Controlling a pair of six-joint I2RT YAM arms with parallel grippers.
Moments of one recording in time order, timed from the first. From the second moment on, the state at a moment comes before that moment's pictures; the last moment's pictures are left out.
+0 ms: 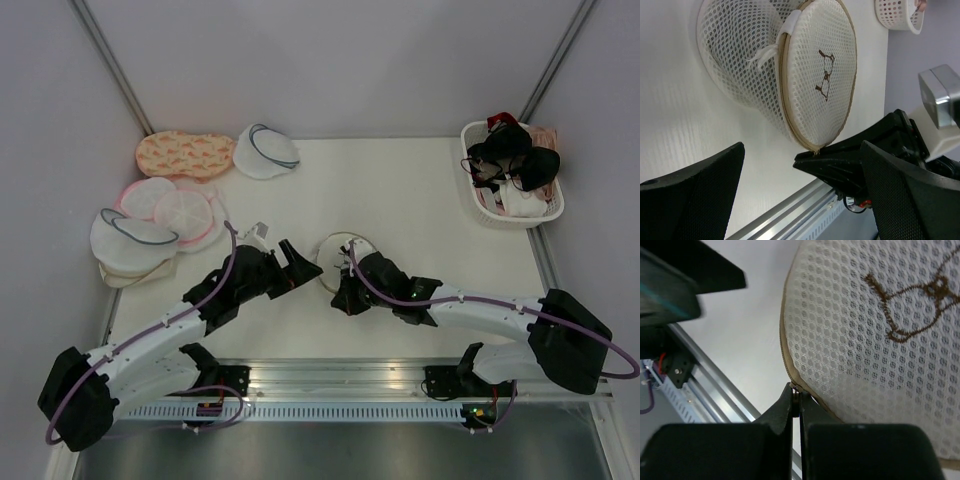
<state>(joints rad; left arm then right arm) -0.70 0.92 0.49 -0.05 0.06 -1.02 0.96 1.30 0.62 0.00 -0.05 0.60</state>
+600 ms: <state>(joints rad) -0.72 1.32 0.49 0.35 0.16 -1.24 0.97 1.25 0.63 0.09 -0.11 0.59</state>
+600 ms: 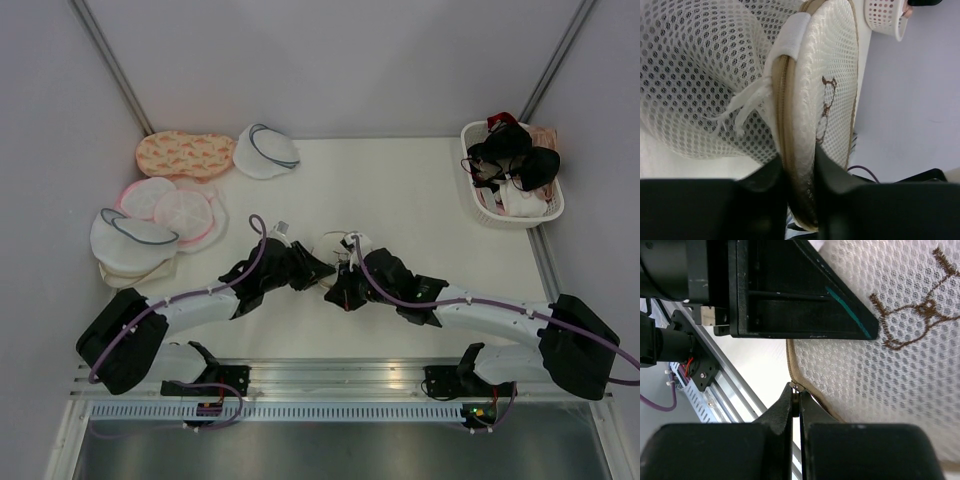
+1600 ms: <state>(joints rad) -0.68 1.51 0.83 0.10 0.33 -0.71 0.90 1.43 0.83 -0.45 0.60 0.59</state>
